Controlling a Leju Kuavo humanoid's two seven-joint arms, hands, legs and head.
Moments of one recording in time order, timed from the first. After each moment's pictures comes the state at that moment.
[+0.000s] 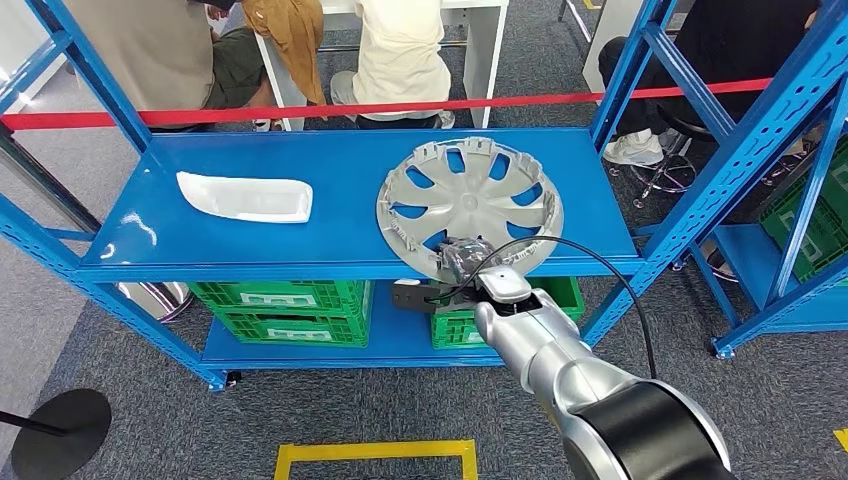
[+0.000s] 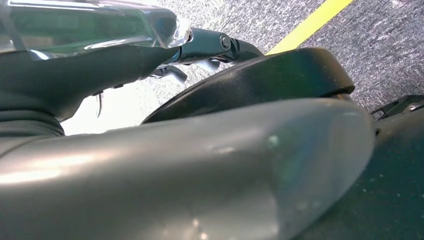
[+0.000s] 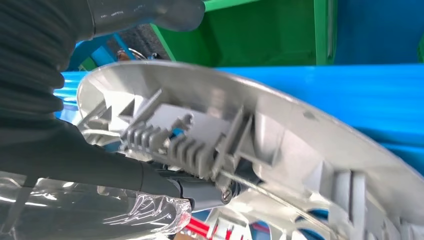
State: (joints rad) left arm -0.11 -0.21 0.73 -0.19 -1.44 0.17 0.04; right arm -0.93 0.22 0.37 -0.25 1.44 -0.08 0.01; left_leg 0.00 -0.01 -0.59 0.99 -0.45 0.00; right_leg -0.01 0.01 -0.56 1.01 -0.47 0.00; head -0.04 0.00
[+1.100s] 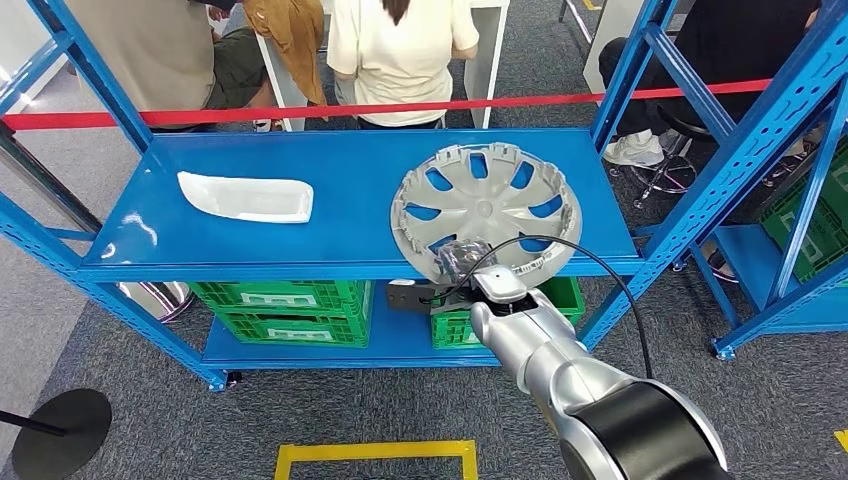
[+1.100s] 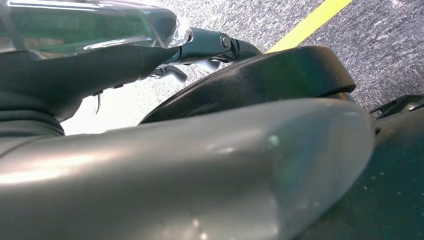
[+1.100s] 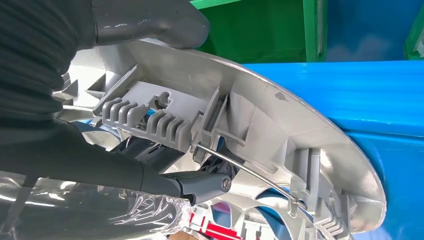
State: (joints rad) left arm -0.10 -0.21 0.74 -0.19 -1.45 0.17 0.03; right arm -0.93 0.23 0.38 -0.26 1.44 -0.10 0.02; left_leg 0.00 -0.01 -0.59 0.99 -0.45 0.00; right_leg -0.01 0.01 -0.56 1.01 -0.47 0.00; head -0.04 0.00
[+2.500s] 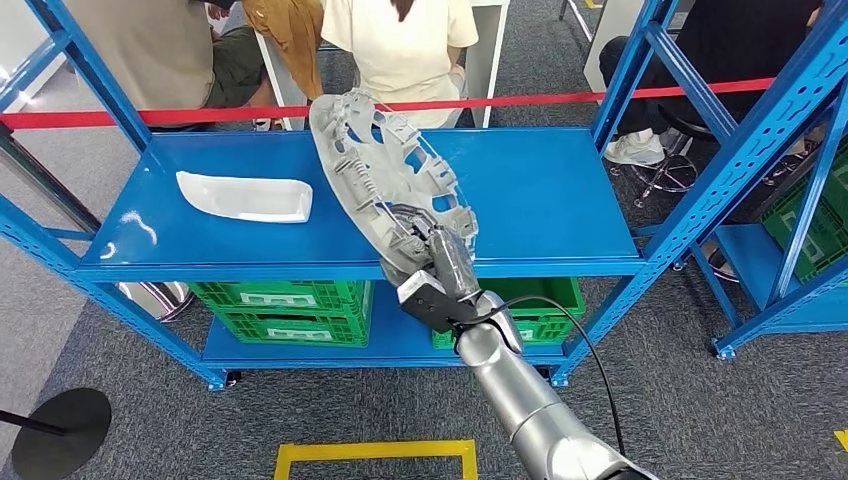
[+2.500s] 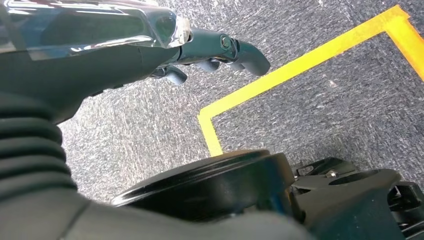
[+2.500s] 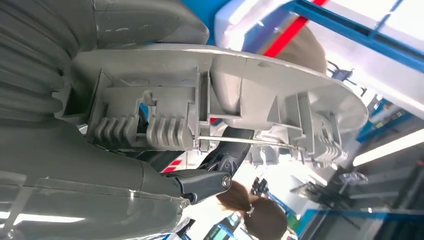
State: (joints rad) left arm -0.08 -0.21 0.80 -0.19 -1.38 0.39 -0.23; right arm -0.59 0.23 0.41 -0.80 0.49 -0.33 -0.69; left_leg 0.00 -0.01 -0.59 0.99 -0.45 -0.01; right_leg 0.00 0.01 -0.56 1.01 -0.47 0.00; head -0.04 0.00
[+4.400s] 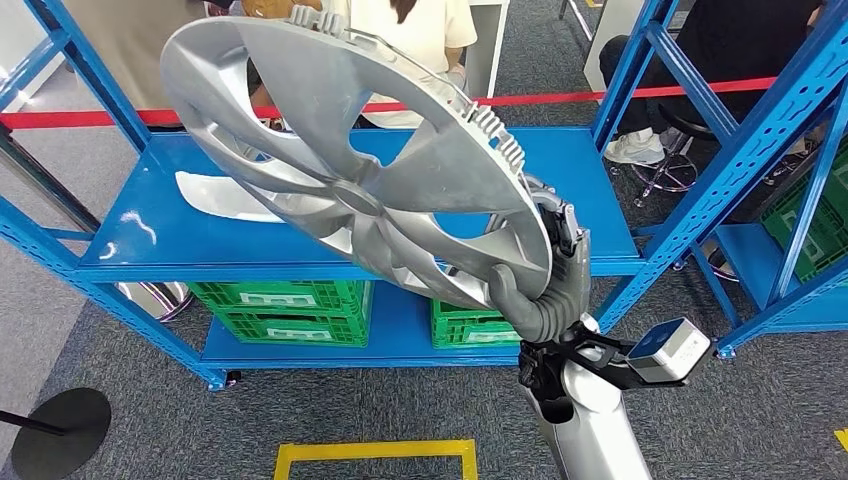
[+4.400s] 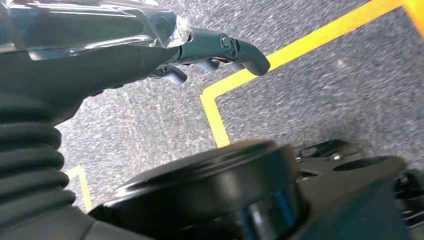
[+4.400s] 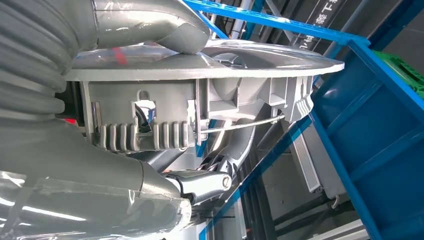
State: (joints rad) left arm -0.09 -0.20 0.81 -0.19 -1.33 0.29 -0.21; right arm -0.29 0.09 0.37 -1.70 -0.14 0.18 -0.68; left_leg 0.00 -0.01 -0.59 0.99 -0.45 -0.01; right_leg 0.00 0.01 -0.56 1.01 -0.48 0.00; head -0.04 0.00
